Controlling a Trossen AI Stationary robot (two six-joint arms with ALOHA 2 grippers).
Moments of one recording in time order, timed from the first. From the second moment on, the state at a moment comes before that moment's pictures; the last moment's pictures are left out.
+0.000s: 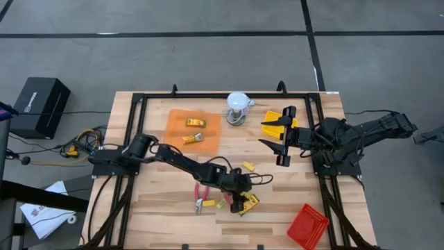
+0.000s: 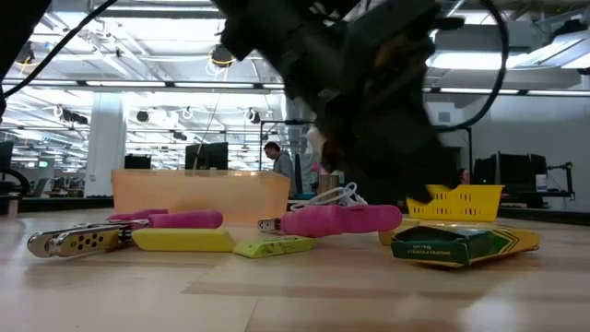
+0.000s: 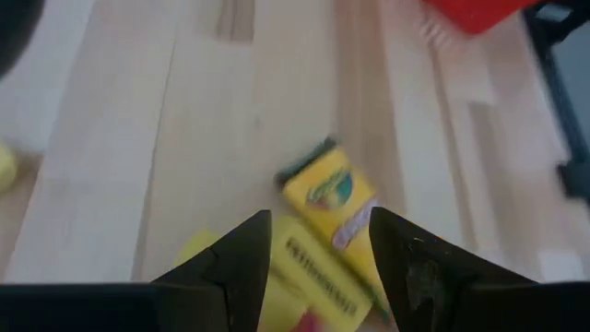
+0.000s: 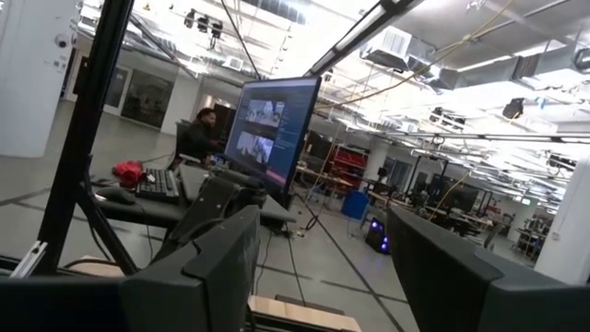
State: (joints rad) left arm -0.27 2.19 1.52 -0.10 -0.01 -0.36; right arm 0.24 0.96 0.77 0.49 0.29 -0.41
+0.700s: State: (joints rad) left arm -0.28 2.33 1.64 -0.10 -0.02 -0.39; right arm 0.29 0.96 0.77 0.50 0.29 -0.42
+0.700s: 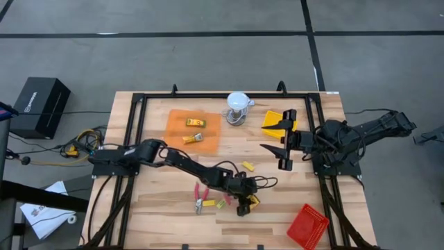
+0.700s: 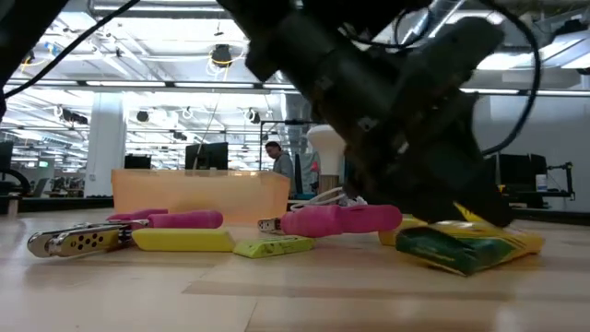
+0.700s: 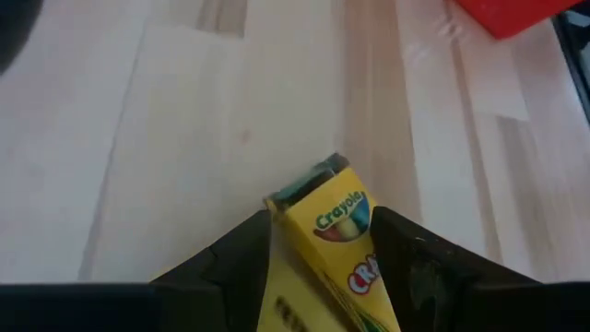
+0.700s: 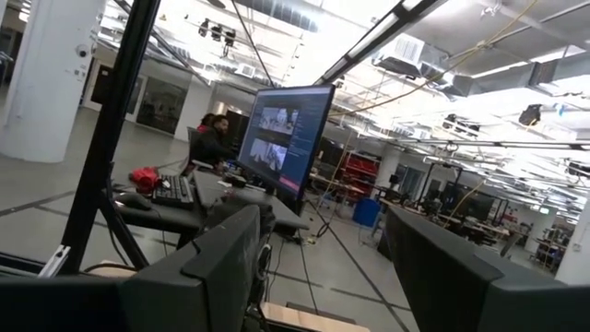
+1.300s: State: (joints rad) left arm -0.27 2.39 1.68 -0.13 0.02 -0.37; right arm 0.29 0.96 0.77 0.50 0.29 -0.42
